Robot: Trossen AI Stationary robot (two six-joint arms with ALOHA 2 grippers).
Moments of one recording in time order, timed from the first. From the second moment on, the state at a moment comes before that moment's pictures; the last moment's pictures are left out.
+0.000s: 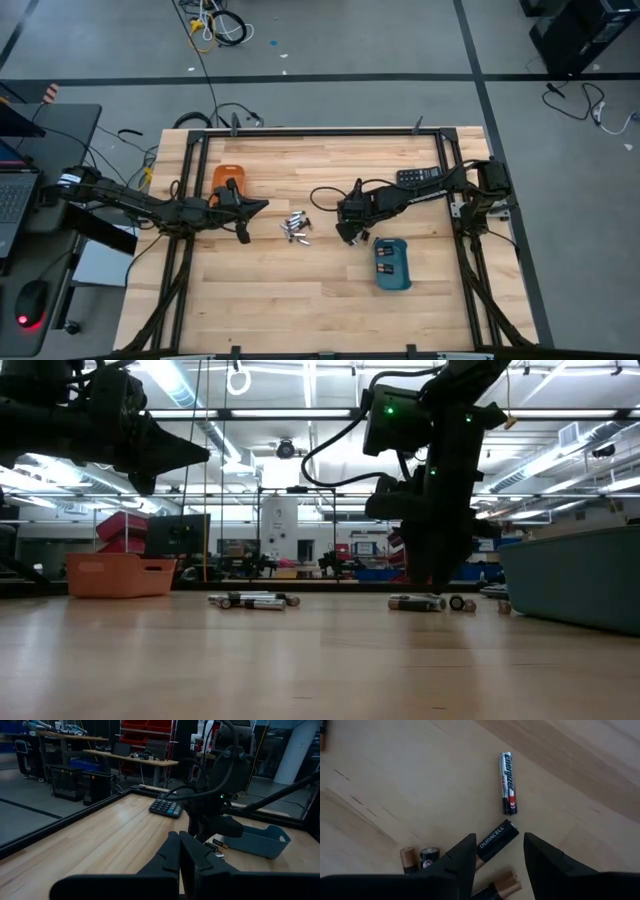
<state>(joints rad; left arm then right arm) -0.20 0.77 0.09 0.68 -0.51 -0.16 0.01 1.80 1.09 -0.67 0.16 1.00</state>
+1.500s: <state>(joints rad) -0.20 0.77 0.09 0.68 -0.51 -0.16 0.01 1.84 1.04 -0.59 0.16 0.98</state>
